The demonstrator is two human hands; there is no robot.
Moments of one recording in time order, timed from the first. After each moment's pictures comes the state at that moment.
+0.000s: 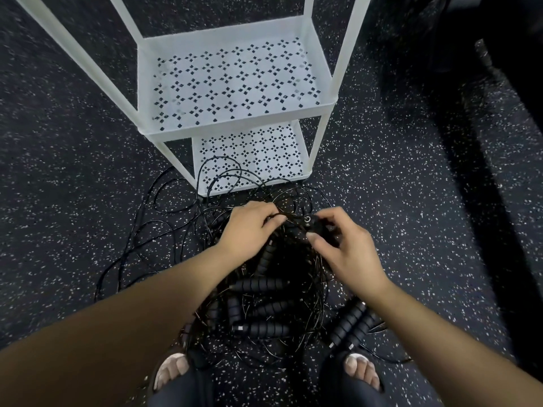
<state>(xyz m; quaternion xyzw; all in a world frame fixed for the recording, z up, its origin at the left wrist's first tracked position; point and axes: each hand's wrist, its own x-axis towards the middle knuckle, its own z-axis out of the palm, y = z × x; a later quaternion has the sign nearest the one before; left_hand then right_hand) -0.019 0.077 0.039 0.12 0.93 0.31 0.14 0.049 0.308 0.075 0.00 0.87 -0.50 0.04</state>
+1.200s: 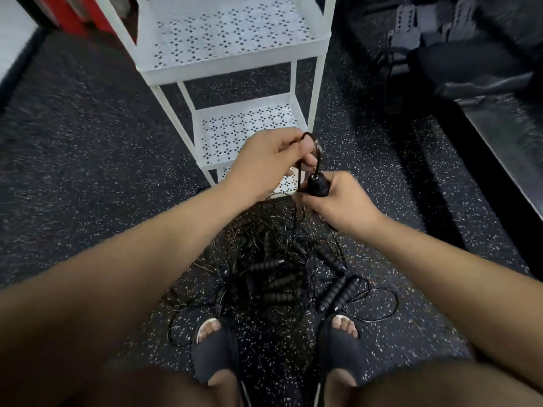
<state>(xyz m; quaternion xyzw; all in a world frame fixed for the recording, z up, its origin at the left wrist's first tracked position) 0.025 0.114 0.385 0.12 0.83 0.54 0.11 0.065 0.294 0.317 -0.01 0.85 -0.52 0.13</state>
